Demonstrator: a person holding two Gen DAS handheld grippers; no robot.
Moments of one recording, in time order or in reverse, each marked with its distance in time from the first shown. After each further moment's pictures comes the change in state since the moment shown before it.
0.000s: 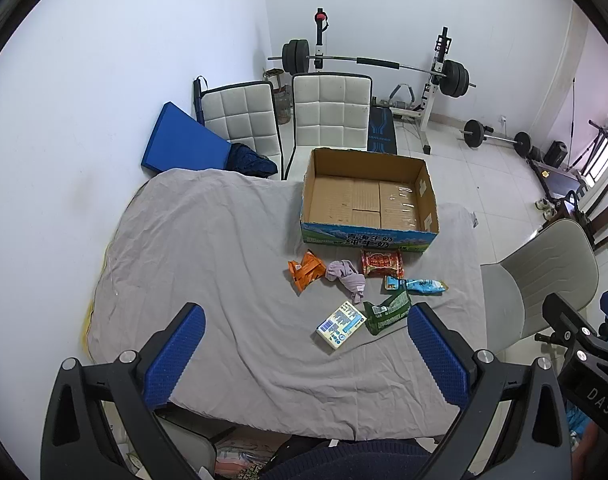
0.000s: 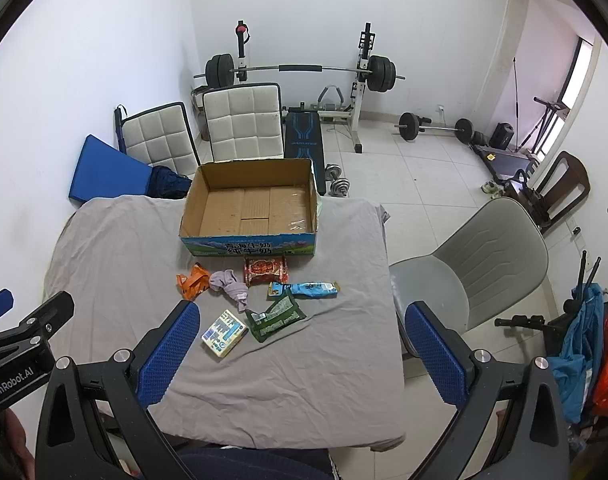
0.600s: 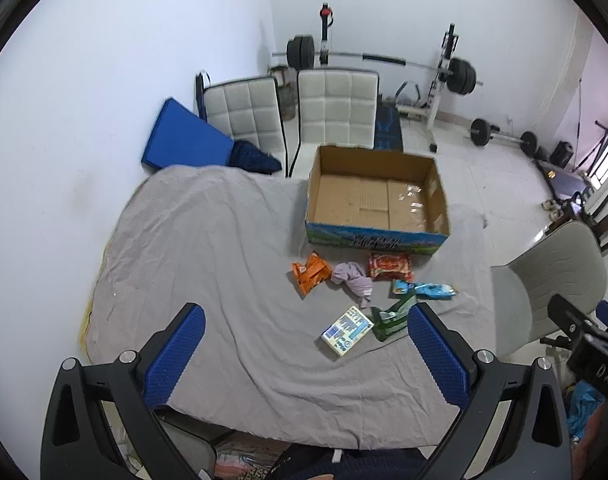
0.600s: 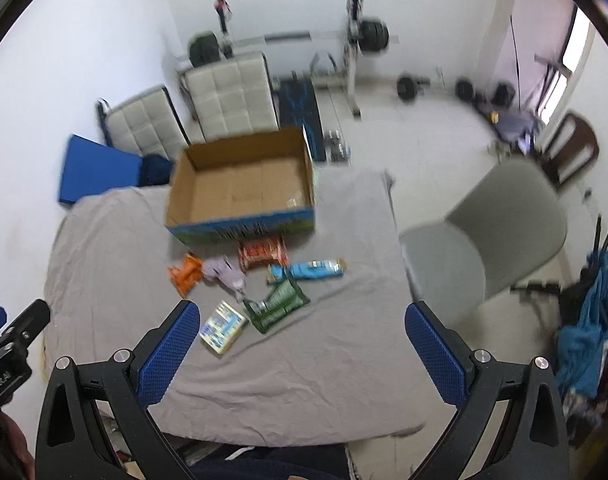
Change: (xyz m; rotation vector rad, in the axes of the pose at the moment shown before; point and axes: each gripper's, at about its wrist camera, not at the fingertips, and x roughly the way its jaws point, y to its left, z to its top) left arm 0.037 0.005 0.004 -0.010 0.015 0.016; right arm 0.090 -0.029 0.001 0.099 0.145 0.039
